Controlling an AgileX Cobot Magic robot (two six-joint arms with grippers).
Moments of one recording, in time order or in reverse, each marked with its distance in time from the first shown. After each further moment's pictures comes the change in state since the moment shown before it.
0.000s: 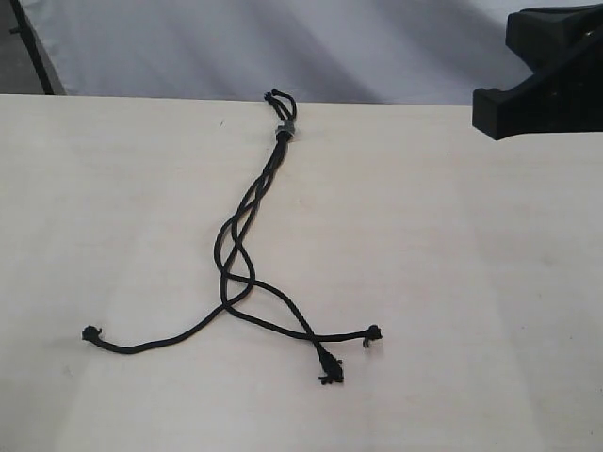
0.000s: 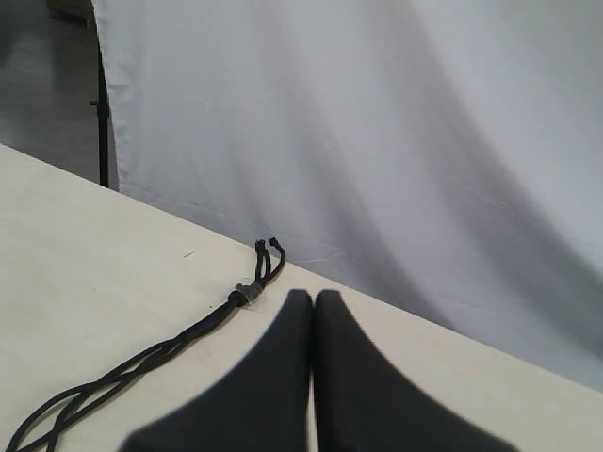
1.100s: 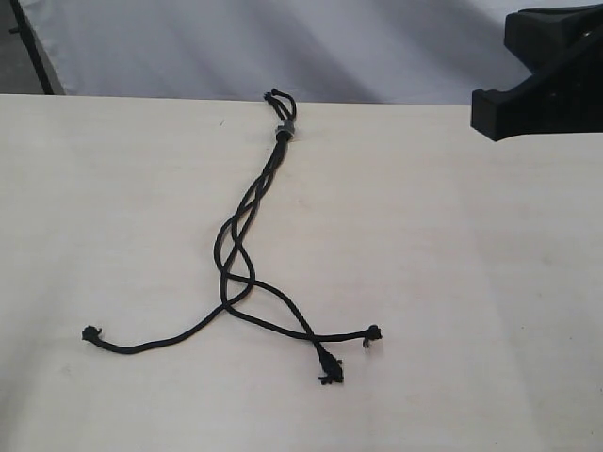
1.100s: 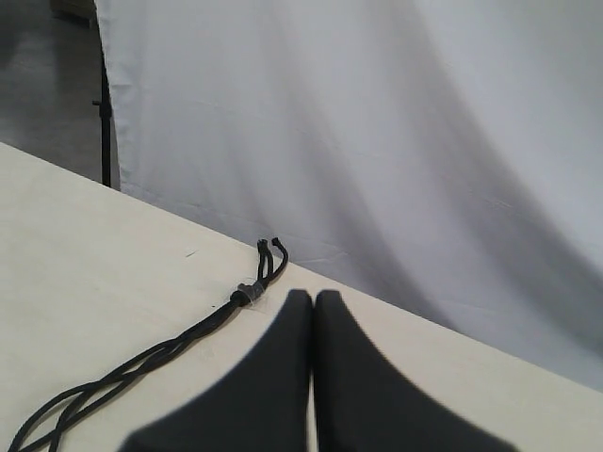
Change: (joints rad) left arm 0.224 -0.270 0.301 -0.007 0.027 -0.026; right arm 0.000 0.000 0.000 0.000 -0.004 0.000
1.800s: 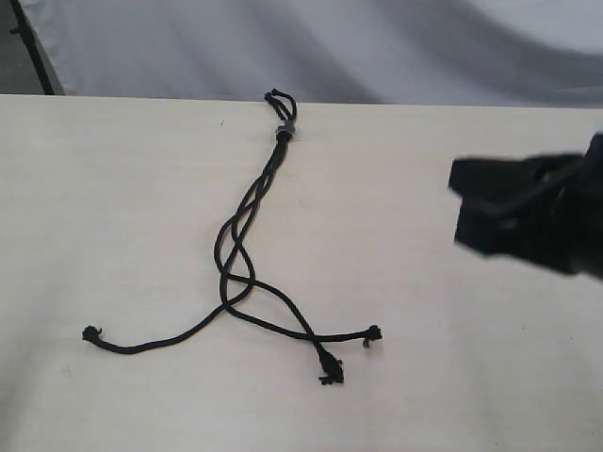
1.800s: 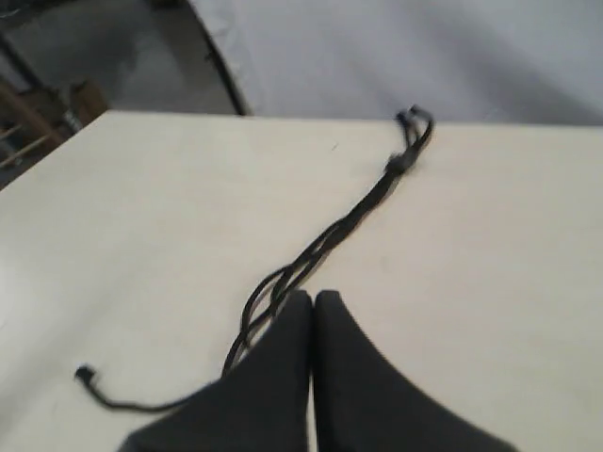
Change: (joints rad) left arm 0.000 0.000 0.000 0.000 0.000 0.000; right arm 0.000 -0.085 0.187 0.756 -0.174 -0.312
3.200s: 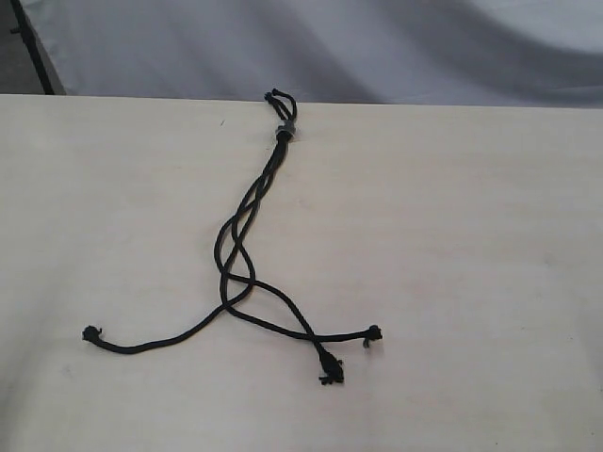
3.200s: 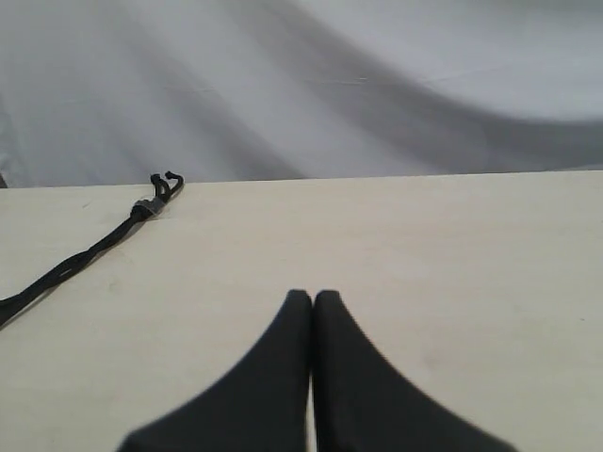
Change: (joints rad) left arm 0.000 0.000 0.000 -0.008 0.002 0.000; right arm -0.563 -0.803 0.505 0.574 0.054 -0.798
